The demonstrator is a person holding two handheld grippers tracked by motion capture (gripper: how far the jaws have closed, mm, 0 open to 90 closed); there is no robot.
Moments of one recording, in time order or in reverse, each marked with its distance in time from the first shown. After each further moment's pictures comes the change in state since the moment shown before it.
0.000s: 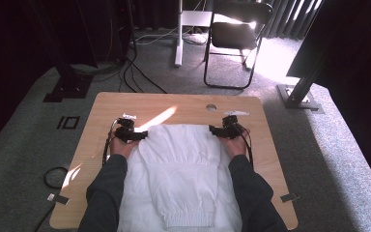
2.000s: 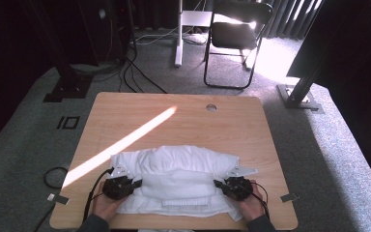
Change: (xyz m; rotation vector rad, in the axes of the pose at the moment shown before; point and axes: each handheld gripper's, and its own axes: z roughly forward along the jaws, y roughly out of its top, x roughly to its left) left arm -0.071 -0.138 -0.118 0.009 -0.242 0.189; right arm 0.069 -0.150 -0.116 0.093 0.193 -0.271
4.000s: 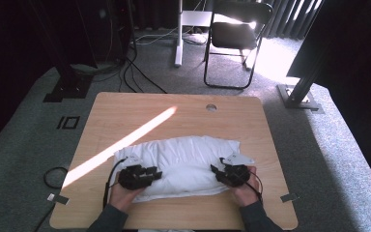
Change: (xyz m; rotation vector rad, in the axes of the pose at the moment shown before) left arm -0.038 0.034 0.017 -0.074 -0.145 0.019; right arm -0.002 0.034 0.003 -0.095 -0.173 -0.063
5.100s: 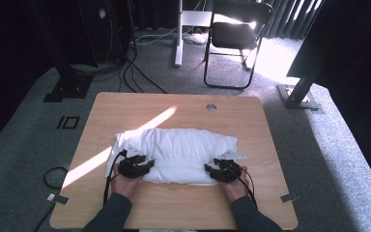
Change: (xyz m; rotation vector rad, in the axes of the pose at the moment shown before) left arm 0.051 0.010 0.019 -0.024 0.318 -0.070; right arm -0.012 -0.008 0.048 0.027 0.070 0.152
